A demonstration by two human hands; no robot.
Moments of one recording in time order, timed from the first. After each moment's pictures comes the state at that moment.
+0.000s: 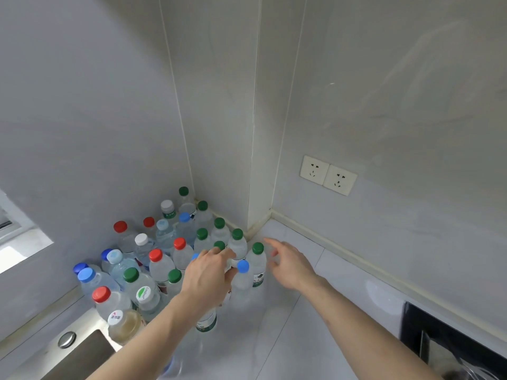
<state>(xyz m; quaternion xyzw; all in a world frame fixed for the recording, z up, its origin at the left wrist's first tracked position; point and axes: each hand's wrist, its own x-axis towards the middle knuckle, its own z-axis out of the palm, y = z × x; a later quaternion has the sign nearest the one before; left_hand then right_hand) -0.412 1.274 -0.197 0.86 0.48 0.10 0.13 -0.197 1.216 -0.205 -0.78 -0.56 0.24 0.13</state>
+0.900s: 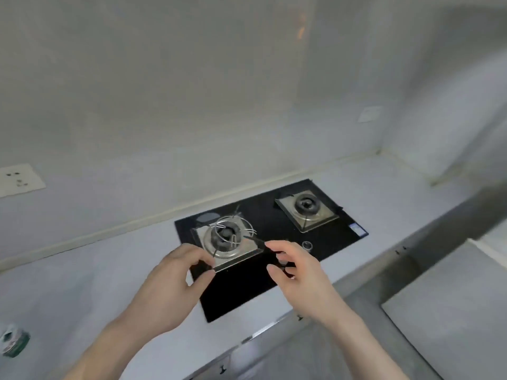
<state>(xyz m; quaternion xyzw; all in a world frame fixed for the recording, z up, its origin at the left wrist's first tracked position) -0.271 0.959 -0.123 0.94 -0.07 0.03 0.35 -0.251 0.686 -0.129 -0.87 -0.08 0.04 0.48</state>
